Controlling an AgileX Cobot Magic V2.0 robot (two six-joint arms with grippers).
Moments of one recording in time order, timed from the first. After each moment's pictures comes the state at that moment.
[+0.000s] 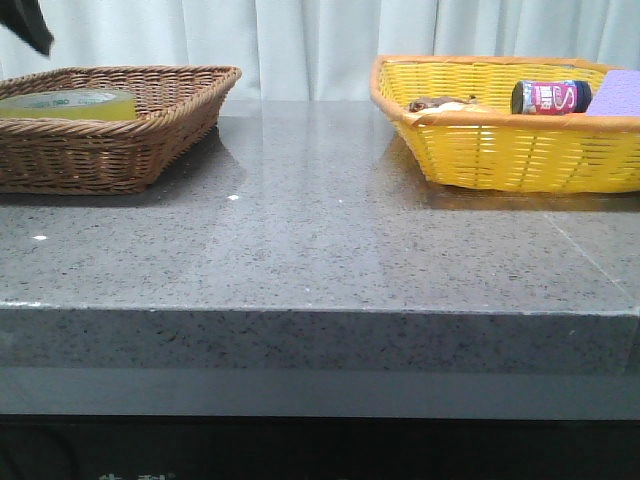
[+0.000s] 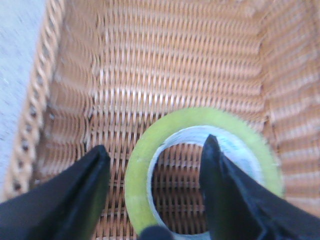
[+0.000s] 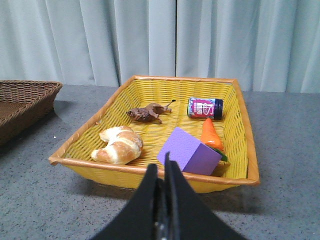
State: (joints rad) left arm -0.08 1.63 -1.47 -0.11 0.73 -0.03; right arm 0.05 0.13 -0.43 0.20 0.39 -0.11
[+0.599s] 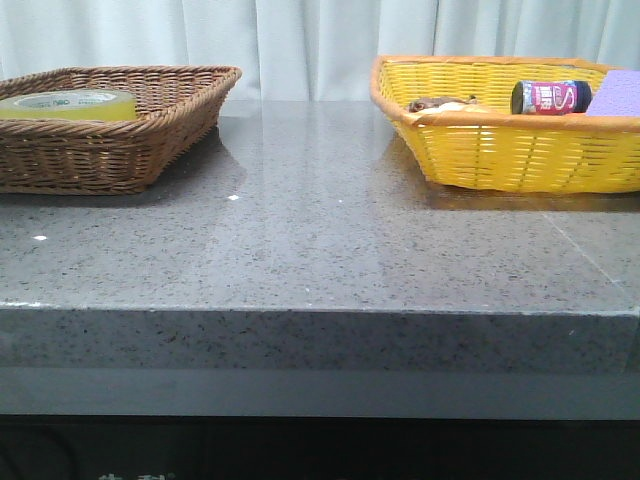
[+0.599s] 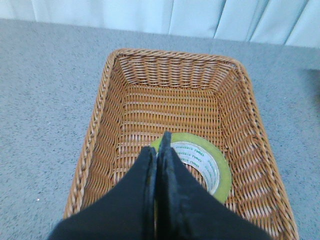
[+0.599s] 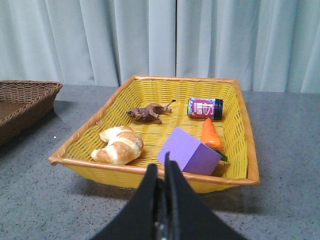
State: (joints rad) left arm -0.08 1.09 -1.08 -0.07 0.48 -0.03; right arm 0.05 0.13 -0.43 0.20 0.39 -0.11
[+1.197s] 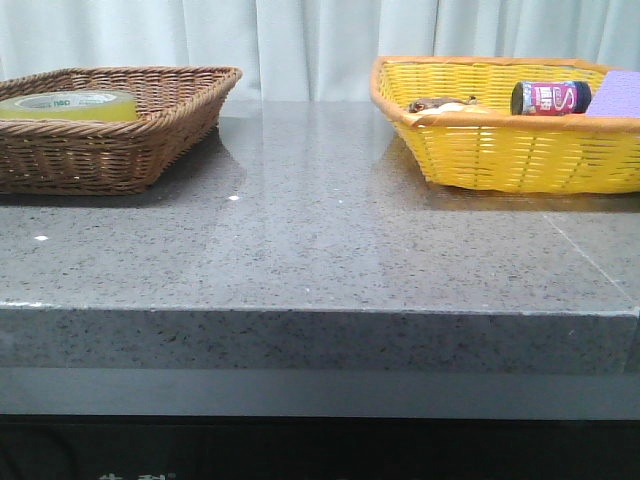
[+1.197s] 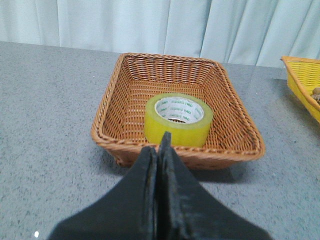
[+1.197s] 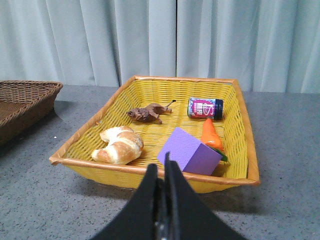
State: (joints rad) left arm -0.08 0.30 -0.51 -0.07 0.48 -0.03; right arm 0.05 0.13 -0.43 0.20 0.39 -0.11
